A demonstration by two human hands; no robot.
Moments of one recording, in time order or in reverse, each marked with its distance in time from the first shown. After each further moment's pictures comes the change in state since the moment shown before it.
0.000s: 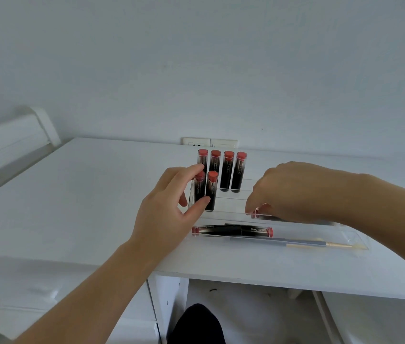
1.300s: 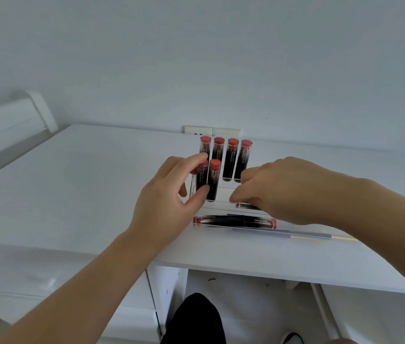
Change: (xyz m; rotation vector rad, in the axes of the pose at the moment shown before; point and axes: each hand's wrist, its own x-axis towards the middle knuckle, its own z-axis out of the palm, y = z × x) left_hand -0.001 -0.004 0.003 0.011 0.022 0.019; right_hand 0.009 -0.024 0.001 -0.017 0.058 0.016
